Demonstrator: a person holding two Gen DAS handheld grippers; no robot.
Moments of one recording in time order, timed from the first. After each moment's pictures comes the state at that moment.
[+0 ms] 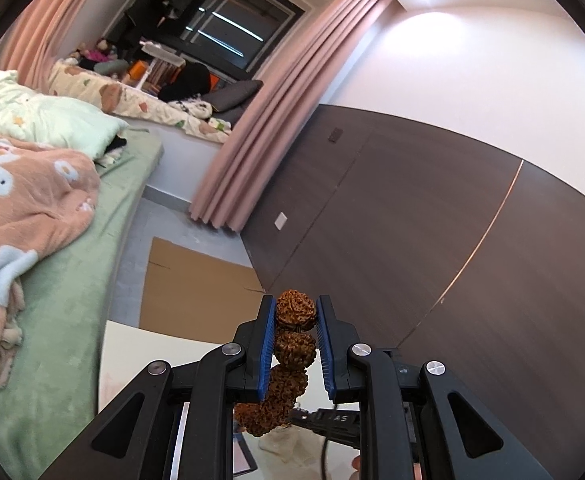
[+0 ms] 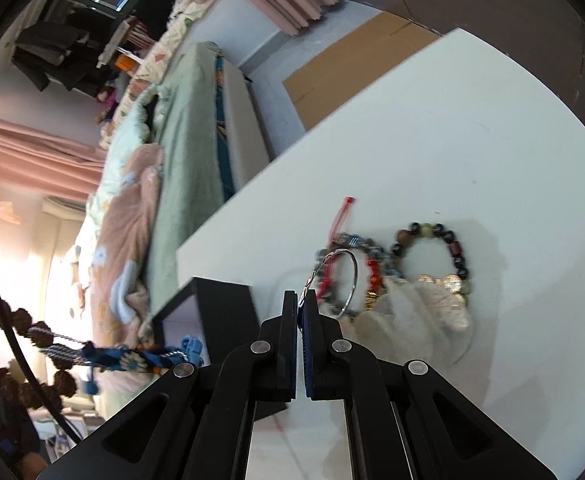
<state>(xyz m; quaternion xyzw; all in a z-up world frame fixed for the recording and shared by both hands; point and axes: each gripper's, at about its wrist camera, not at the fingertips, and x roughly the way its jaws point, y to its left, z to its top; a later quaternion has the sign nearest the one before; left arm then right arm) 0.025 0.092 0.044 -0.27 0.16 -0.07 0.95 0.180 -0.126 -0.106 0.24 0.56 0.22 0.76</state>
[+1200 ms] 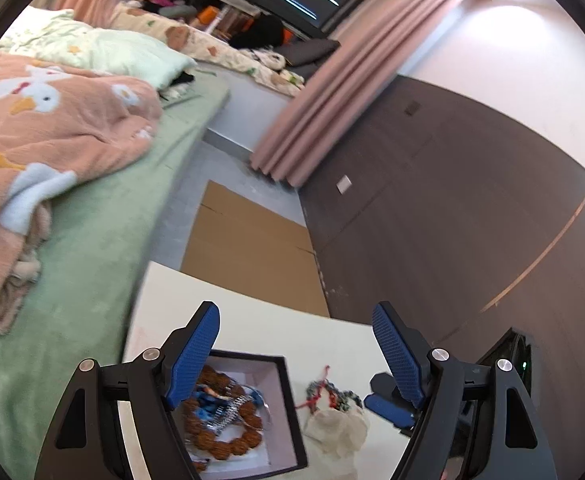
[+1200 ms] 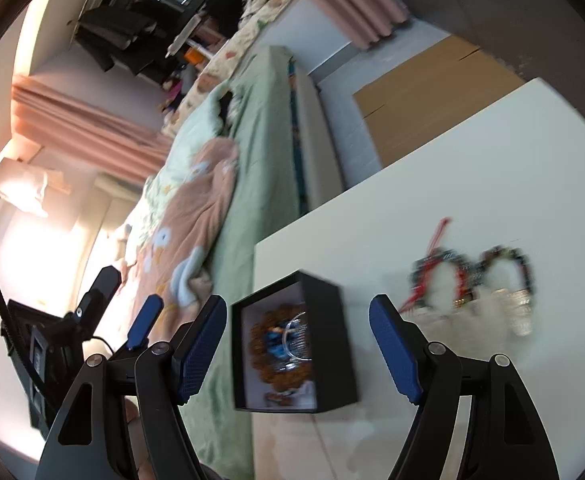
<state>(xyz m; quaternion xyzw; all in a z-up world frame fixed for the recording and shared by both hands) 0.064 0.116 -0.013 -0.33 0.26 0.00 0.91 0.165 -0.106 -0.068 0.23 0.51 0.31 0.77</state>
